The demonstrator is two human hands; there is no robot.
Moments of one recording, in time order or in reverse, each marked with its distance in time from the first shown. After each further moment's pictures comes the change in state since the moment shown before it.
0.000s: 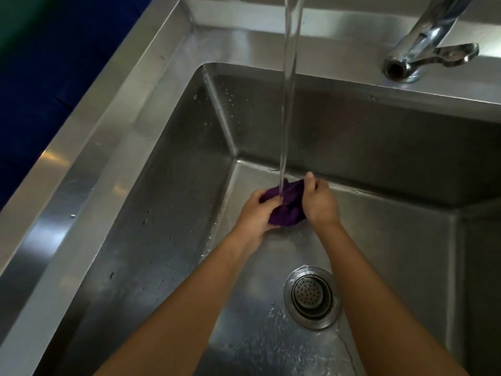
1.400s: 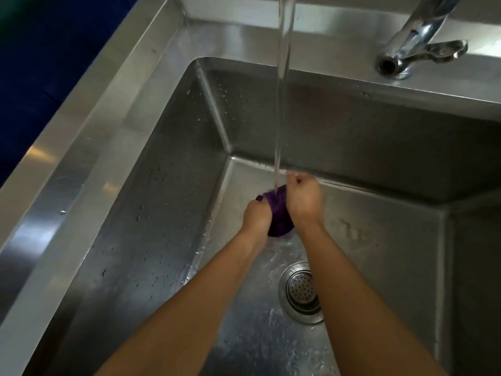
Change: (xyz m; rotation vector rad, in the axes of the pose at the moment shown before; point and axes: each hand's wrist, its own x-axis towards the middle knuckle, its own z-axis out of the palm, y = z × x) left_hand 0.004 -0.008 0.016 0.114 0.191 -0.084; right_hand -0.006 -0.006 0.016 -0.034 0.089 -0.075
